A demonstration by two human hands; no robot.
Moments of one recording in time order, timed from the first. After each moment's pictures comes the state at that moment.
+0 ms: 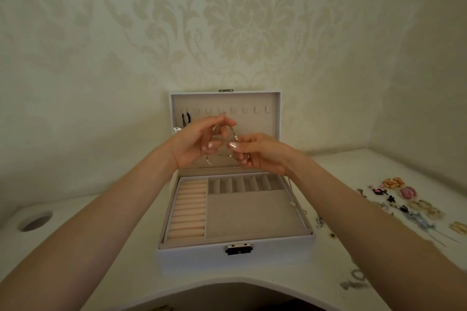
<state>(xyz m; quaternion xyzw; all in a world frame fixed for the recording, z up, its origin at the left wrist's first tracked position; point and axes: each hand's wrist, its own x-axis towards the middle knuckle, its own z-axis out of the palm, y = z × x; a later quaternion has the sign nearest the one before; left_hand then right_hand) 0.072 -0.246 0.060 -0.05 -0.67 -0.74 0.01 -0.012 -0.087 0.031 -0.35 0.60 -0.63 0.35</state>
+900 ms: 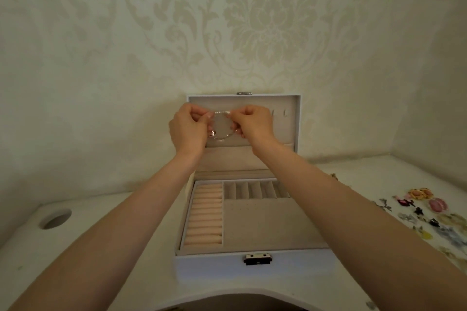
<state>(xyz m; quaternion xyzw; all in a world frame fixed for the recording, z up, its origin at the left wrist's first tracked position) 0.055 -0.270 0.050 0.19 -0.72 -0.47 0.48 -0.010 -0.168 0.060 -0.21 0.70 -0.68 -0.01</state>
